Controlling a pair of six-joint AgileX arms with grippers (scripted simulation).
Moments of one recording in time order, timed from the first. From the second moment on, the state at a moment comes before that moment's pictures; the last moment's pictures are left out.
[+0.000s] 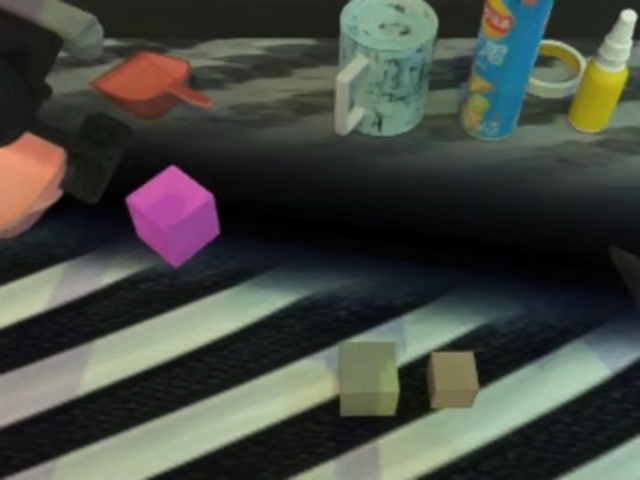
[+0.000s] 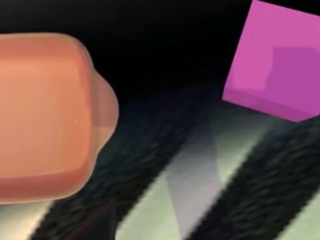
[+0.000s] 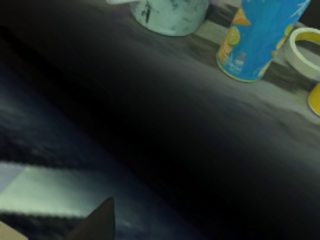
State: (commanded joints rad) left arm -0.17 1.50 1.29 -0.86 0.00 0.32; right arm 0.29 0.72 0.61 -0.43 -0.06 -0.28
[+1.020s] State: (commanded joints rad) left arm -0.27 2.29 2.03 -1.31 0.00 0.49; right arm 0.01 0.00 0.00 0.00 0.00 0.00
